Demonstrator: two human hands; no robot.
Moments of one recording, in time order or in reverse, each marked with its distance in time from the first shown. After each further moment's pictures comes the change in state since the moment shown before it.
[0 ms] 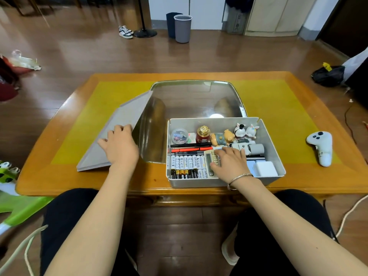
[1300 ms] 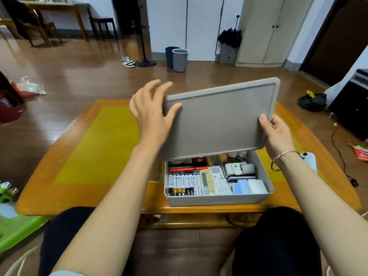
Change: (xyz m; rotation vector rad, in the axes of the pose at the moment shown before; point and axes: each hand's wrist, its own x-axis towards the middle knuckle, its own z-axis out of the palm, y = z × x) left_hand 0.015 0.093 -0.115 -0.658 0.469 0.428; right_hand 0.016 0.067 -0.142 1.277 0.547 -0.013
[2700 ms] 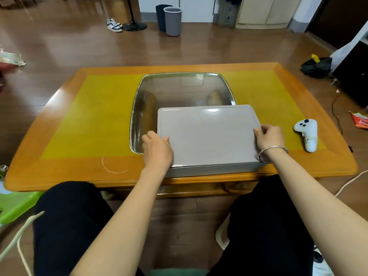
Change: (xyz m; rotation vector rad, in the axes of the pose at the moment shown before) left_hand -0.140 -0.015 0.053 0.184 -0.565 -0.682; right_hand -0.028 0.099 -0.023 -0.927 0.020 0.209
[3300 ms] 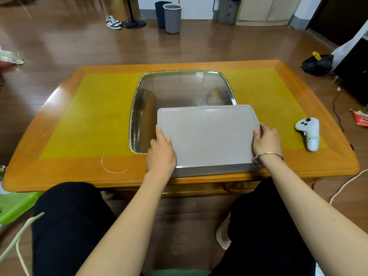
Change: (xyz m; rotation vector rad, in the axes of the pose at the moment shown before) left_hand -0.006 -0.007 0.011 0.040 -0.082 0.101; right_hand -0.015 0.001 0.015 -0.018 0.075 0.016
